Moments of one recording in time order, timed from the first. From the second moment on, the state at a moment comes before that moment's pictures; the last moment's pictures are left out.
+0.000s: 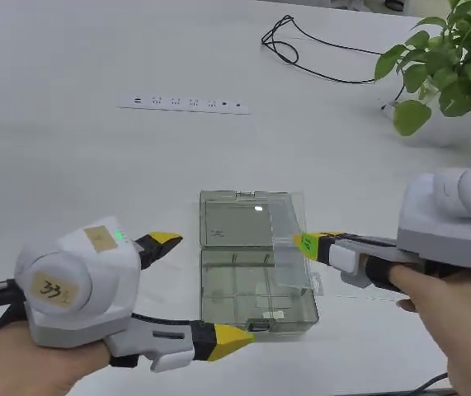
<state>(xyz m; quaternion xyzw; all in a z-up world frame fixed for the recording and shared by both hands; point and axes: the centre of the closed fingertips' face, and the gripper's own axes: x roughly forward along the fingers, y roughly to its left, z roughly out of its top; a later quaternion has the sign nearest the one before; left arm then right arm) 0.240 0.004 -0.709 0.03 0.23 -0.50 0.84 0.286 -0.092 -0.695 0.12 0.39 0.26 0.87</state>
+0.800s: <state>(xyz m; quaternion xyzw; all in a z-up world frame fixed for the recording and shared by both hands) 0.236 0.014 -0.728 0.03 0.24 -0.53 0.81 0.275 -0.096 -0.760 0.15 0.54 0.17 0.81</state>
